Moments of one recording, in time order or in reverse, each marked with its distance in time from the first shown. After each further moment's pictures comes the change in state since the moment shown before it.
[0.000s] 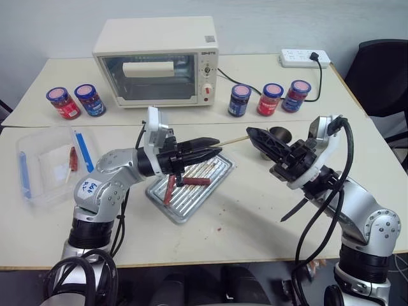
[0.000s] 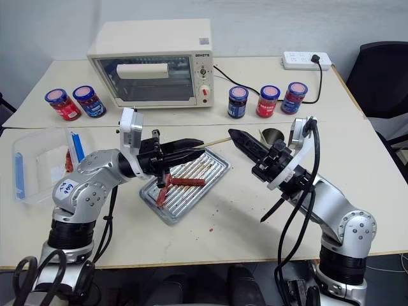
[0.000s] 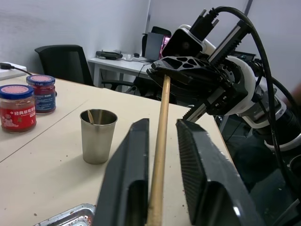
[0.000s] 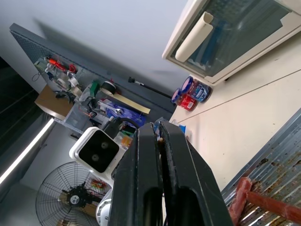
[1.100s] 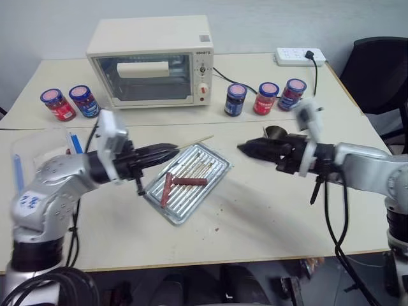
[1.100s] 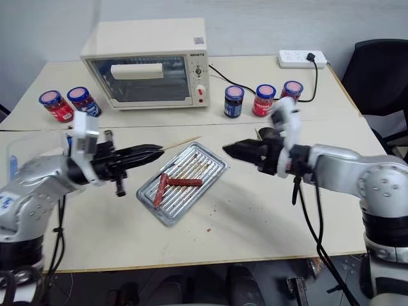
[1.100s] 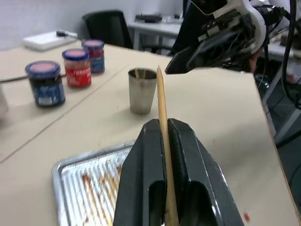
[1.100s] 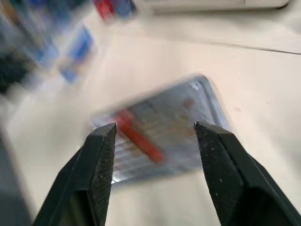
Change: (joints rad) left arm 0.284 0.354 0.299 -0.193 -0.070 0.112 0.023; right arm -0.334 -0.563 0.472 0.051 -0.754 0.125 0.513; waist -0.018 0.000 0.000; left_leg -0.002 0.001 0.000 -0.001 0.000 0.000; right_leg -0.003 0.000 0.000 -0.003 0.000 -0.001
